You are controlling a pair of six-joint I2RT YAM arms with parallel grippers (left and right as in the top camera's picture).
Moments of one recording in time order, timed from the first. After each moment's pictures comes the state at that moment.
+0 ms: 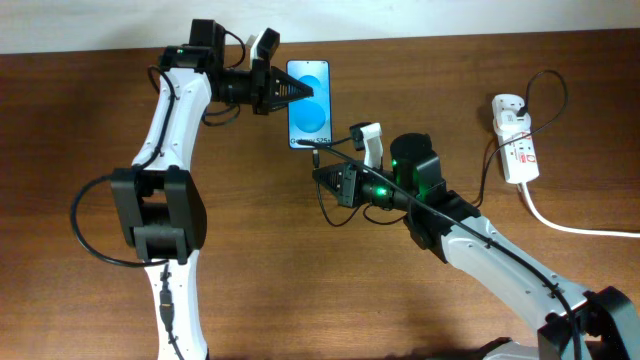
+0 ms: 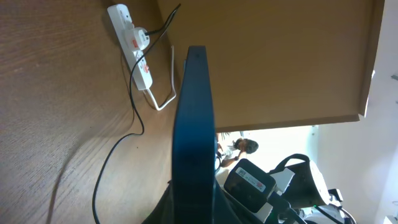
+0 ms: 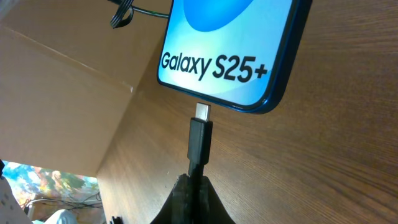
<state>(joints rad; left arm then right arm) -0.10 2.38 2.22 -1.13 1.45 0.00 0.44 1.48 0.82 0.21 -0.63 0.63</state>
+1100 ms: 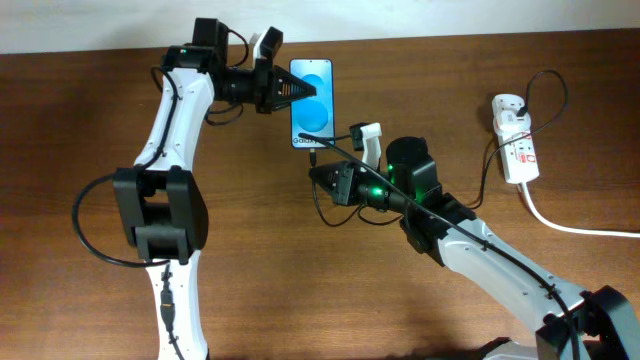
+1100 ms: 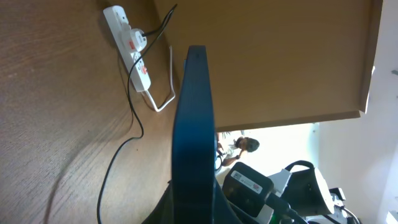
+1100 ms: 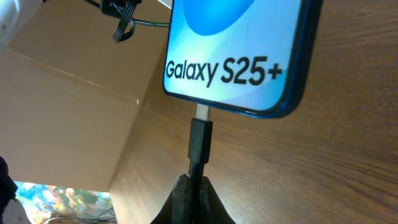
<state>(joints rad) -0.11 2.38 2.22 -1.11 1.46 0.00 0.47 1.48 0.81 0.27 -0.58 0.75</state>
